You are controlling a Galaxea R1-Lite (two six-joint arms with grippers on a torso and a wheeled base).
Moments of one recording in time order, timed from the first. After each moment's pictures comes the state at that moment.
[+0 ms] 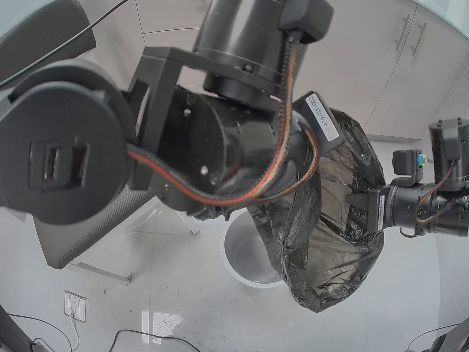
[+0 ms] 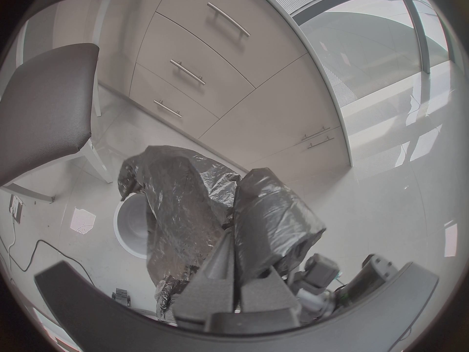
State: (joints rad) left arm -1.04 1.85 -1.68 0.24 0.35 -0.93; right arm 0.64 1.41 -0.88 -0.08 -0.16 0.25
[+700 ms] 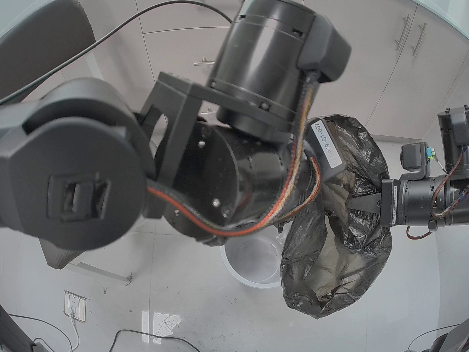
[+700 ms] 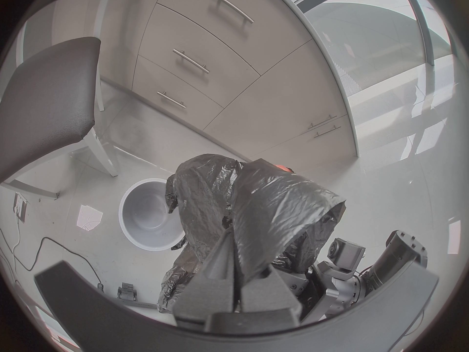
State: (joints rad) left arm -1.06 1.85 -1.63 0.24 0.34 -0.94; right arm 0.62 1.38 -0.96 0.07 0.03 0.42
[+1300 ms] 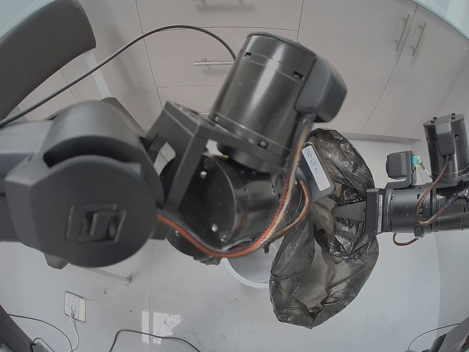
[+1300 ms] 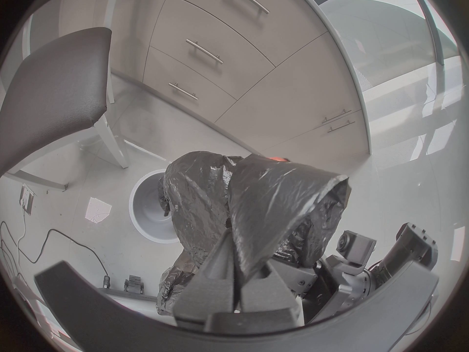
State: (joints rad) left arm -1.05 1.85 -1.55 0.24 0.35 -0.98; right arm 0.63 1.43 -0.92 0.00 0.07 0.42
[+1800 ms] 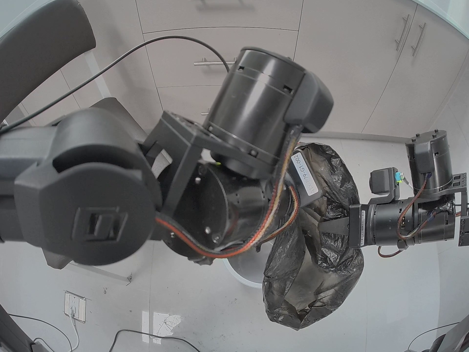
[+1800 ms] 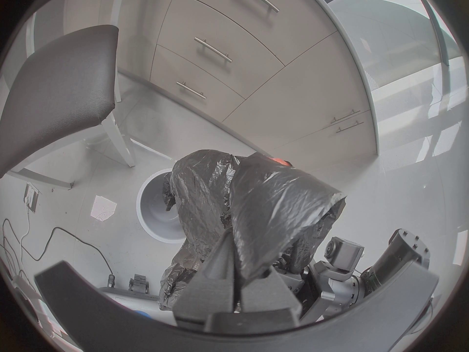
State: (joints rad) left arm -1.03 1.85 -1.52 0.25 0.35 -1.00; right arm 0.63 1.50 -0.86 -0.10 0.13 0.45
